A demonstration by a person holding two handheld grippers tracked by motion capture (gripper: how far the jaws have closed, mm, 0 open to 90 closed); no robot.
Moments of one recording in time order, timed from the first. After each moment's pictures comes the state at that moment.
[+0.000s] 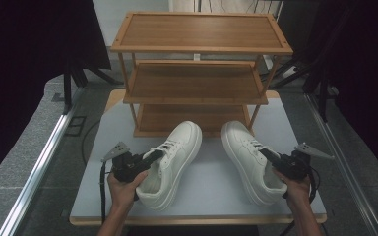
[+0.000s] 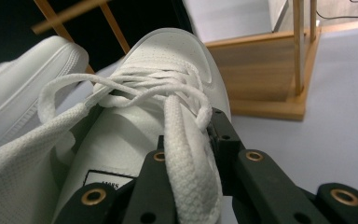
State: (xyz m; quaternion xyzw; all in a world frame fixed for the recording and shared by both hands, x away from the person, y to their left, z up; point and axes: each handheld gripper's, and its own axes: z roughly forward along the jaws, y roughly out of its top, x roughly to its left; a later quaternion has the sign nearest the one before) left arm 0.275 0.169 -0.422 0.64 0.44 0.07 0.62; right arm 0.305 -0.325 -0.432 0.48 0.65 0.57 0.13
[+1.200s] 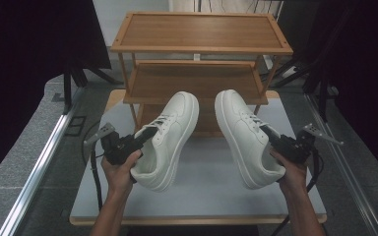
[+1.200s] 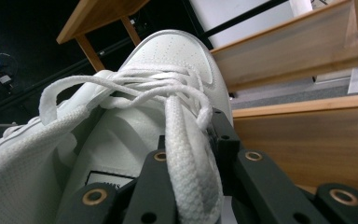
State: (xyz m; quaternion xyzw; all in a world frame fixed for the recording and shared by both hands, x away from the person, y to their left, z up) left arm 0.292 0.176 -0.366 0.58 0.44 0.08 0.68; right arm 0.312 -0.295 -0.358 0.45 0.58 0.67 0.11
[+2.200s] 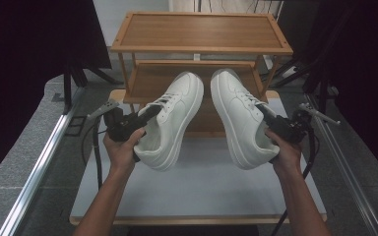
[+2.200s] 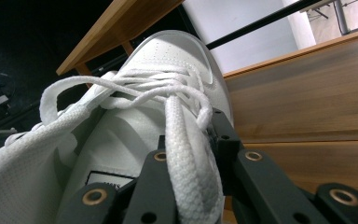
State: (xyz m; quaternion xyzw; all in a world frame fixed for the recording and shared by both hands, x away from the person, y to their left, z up) left arm 0.330 0.167 -0.324 0.59 0.43 0.09 0.68; right arm 0.342 -0.274 -0.320 0.46 0.56 0.68 0.11
